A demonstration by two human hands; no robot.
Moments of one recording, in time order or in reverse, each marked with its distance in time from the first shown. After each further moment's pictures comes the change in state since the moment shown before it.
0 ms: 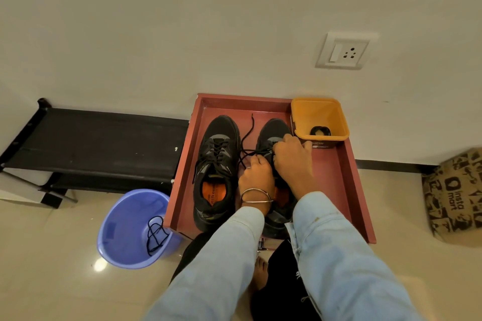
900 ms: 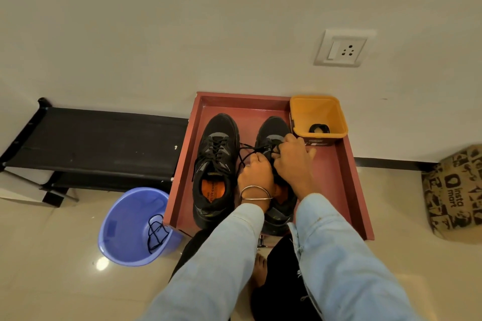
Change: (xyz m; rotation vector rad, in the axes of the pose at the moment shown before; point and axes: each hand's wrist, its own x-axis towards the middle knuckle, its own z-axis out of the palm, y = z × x) left_hand -0.001 0.004 -0.001 0.015 0.014 -0.002; right_hand -0.005 0.007 0.013 0.216 0.002 0.108
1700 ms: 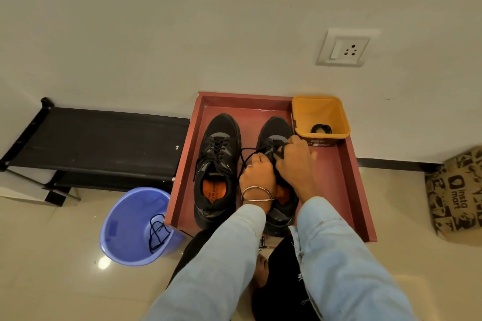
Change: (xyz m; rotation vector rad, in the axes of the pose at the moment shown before) left_hand 0.002 -0.002 0.006 -0.005 0.017 0.014; right_hand -0.002 0.004 0.003 0.115 0.030 0.007
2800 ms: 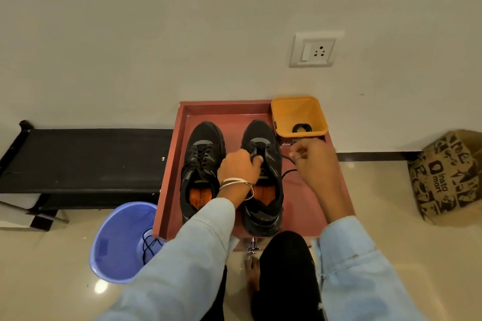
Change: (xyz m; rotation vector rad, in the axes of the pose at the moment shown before) left_hand 0.008 -0.002 -0.038 -0.185 0.043 -0.019; right_hand -0.036 0.035 -0.073 0.274 0.098 0.156
